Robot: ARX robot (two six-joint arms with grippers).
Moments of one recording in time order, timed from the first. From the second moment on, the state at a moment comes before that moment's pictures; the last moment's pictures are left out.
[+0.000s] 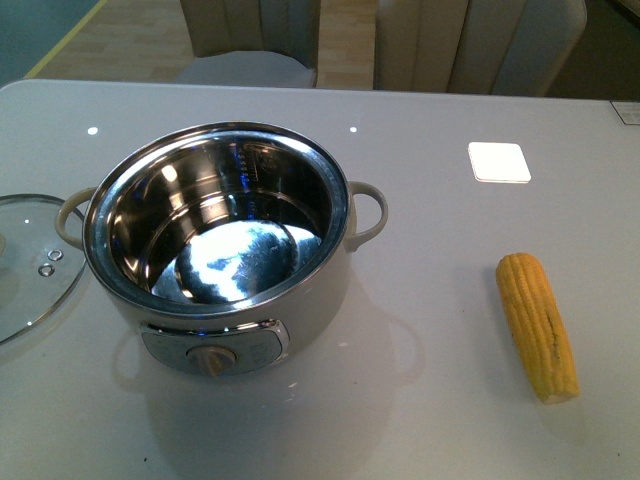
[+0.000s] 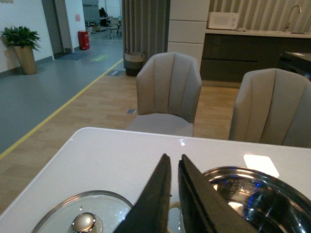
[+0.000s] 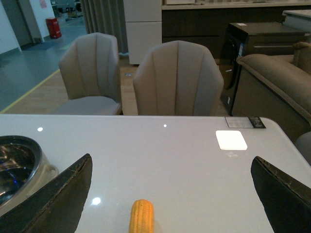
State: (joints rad) left arm 0.01 0.64 0.00 0.68 0.01 -0.01; right arm 0.00 0.00 0.02 0.00 0.00 0.00
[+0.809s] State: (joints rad) left arm 0.00 0.18 0.01 0.18 0.00 -0.01; right arm 0.00 0.00 0.02 0.00 0.00 0.00
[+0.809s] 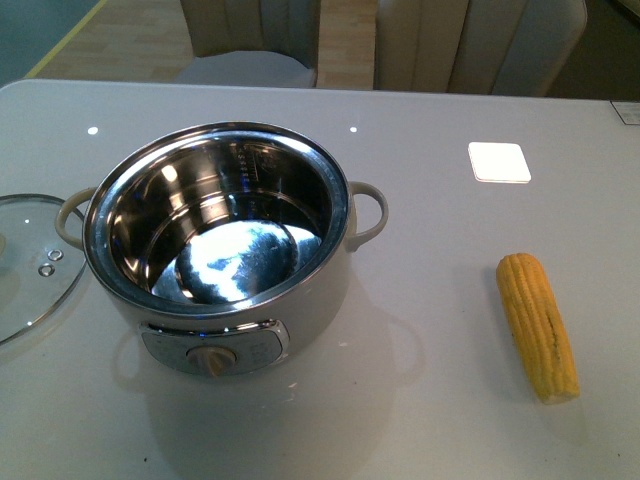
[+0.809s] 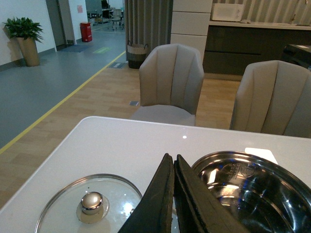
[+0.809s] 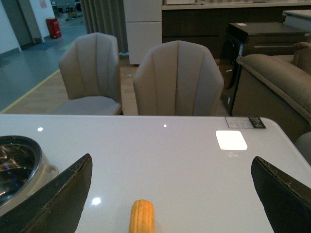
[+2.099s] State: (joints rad) left arm 0.00 0.01 0.01 0.00 0.00 -0.01; right arm 0.06 0.61 0.23 -0.36 0.16 0.32
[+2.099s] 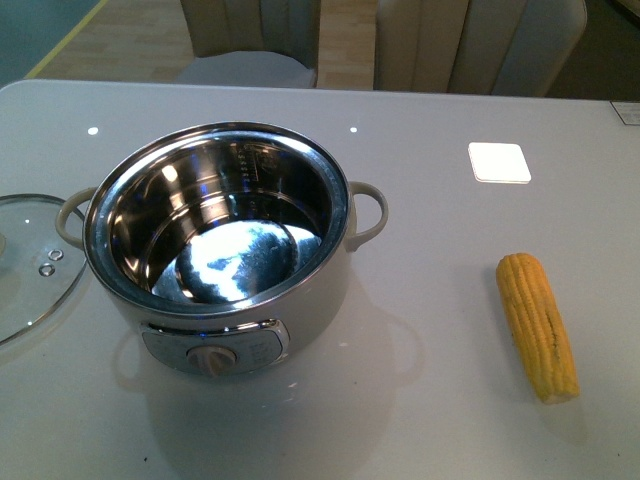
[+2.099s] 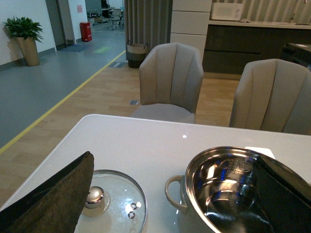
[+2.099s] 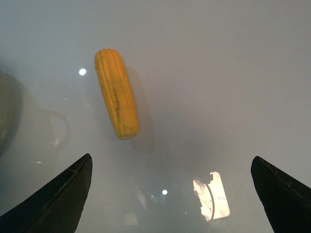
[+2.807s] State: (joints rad) left arm 0.00 0.01 0.01 0.00 0.00 -0.01; right arm 0.11 1.80 0.47 0.40 0.06 0.08
